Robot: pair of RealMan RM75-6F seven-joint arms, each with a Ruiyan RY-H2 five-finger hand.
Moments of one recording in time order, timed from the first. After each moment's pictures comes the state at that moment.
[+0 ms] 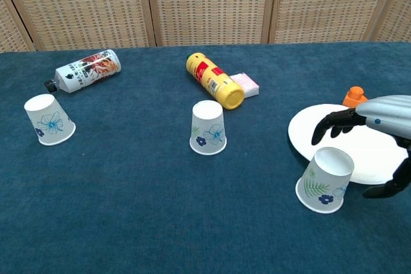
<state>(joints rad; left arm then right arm) -0.06 -1.05 0.00 -1.79 1.61 1.53 0.13 0.45 -1.30 0.06 -1.66 -1.59 0.97 -0.12</state>
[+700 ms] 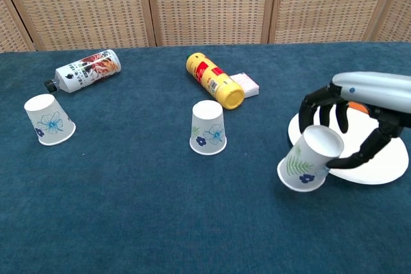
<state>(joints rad) -0.06 -1.04 0.00 -1.79 1.60 1.51 0.11 0.51 -1.30 0.12 -1.76 -1.45 0.95 -0.13</state>
